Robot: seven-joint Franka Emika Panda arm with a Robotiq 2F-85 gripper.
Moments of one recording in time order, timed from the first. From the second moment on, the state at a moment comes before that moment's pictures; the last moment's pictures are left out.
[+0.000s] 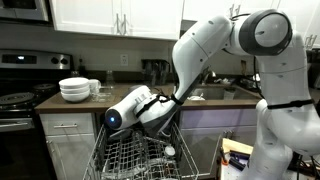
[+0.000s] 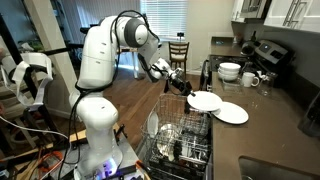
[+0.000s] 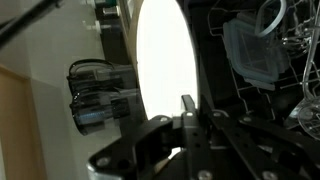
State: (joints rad) arm 0.24 0.38 0.14 -2.04 -1.25 1.64 1.00
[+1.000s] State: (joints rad) arm 0.15 0.39 0.08 -1.99 -1.27 1.71 0.84
